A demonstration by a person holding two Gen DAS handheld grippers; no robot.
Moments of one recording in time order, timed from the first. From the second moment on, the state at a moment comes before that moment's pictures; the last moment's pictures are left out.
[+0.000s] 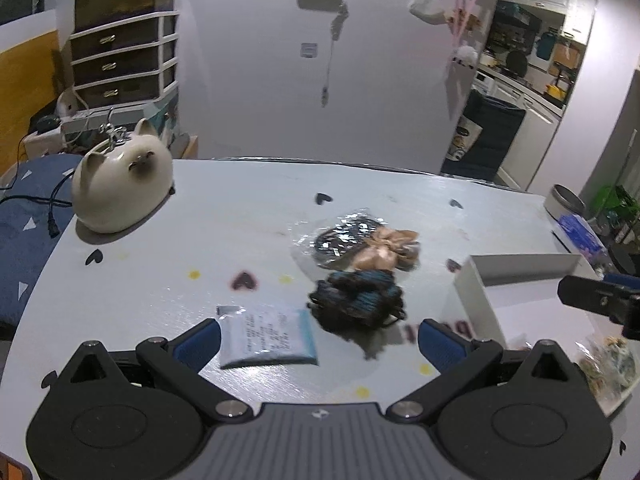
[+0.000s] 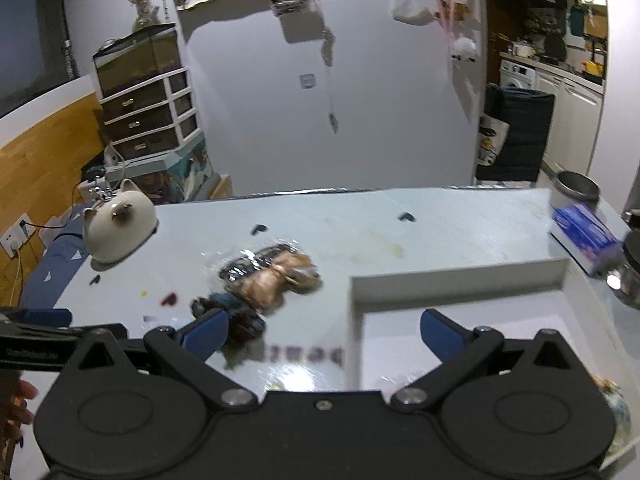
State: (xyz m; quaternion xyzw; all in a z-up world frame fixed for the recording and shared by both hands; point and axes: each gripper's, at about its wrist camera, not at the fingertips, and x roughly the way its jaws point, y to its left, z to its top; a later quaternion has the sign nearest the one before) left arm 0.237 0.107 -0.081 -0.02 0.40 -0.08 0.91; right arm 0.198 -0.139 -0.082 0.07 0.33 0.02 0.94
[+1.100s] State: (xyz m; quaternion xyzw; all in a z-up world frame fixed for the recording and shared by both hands) left arm 0.319 0.125 -0.177 0.00 0.47 -0.04 0.88; right arm 0.325 -0.069 -0.124 0.13 0.44 0.05 0.89
